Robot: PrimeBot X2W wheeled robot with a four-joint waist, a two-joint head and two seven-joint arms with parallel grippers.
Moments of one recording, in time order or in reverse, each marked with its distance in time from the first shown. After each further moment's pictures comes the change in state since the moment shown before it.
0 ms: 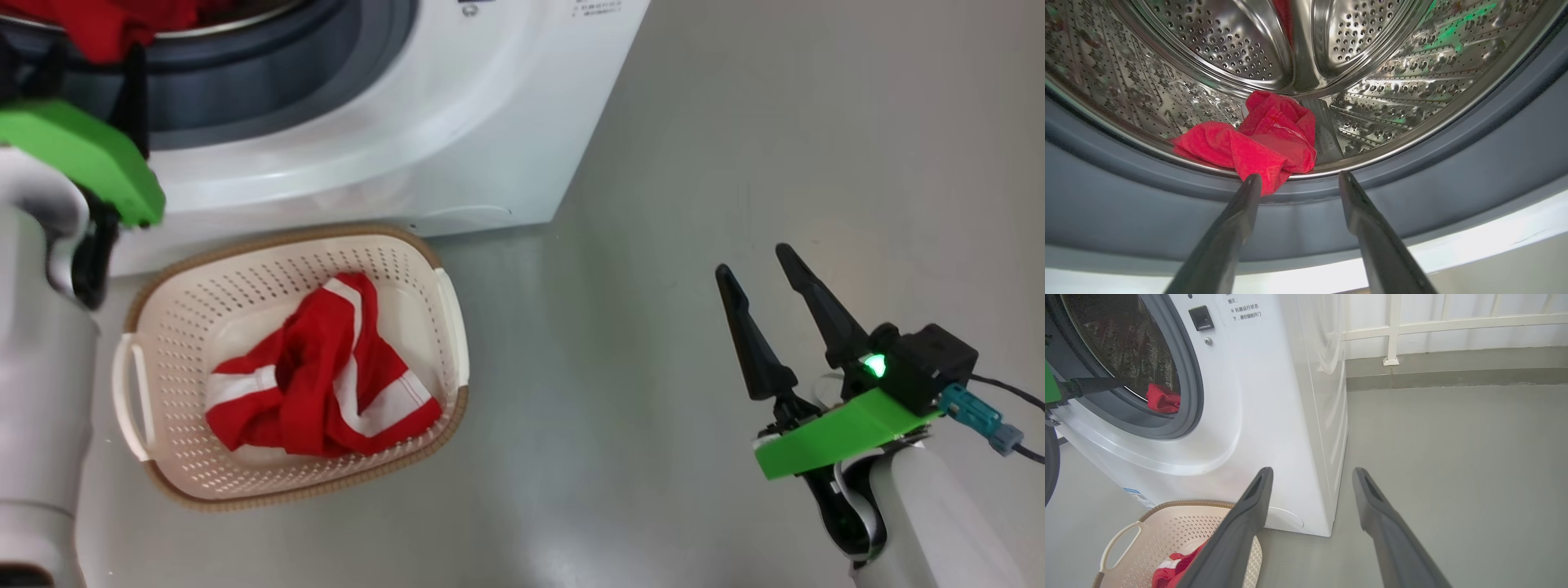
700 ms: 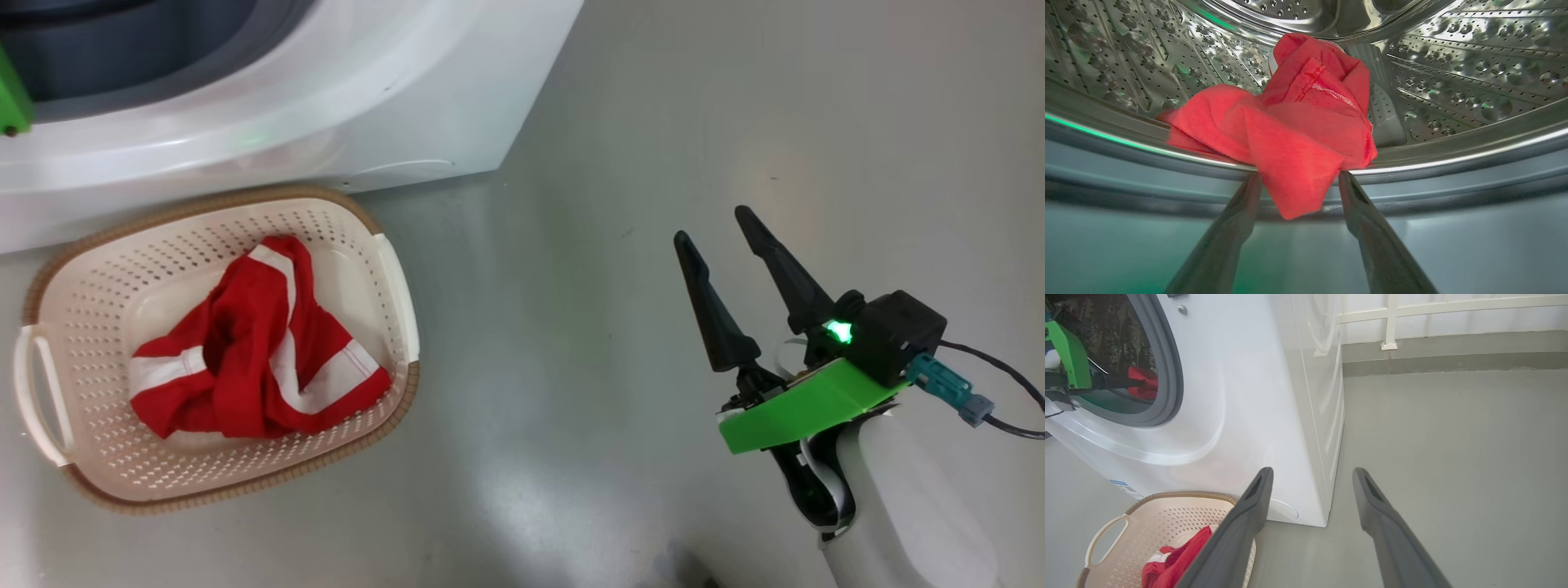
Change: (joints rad) left arm -0.335 0.065 -0.057 0.364 0.071 0.072 0.088; right arm -0.084 0.033 0.054 0.000 -0.002 0.000 0.000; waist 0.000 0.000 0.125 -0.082
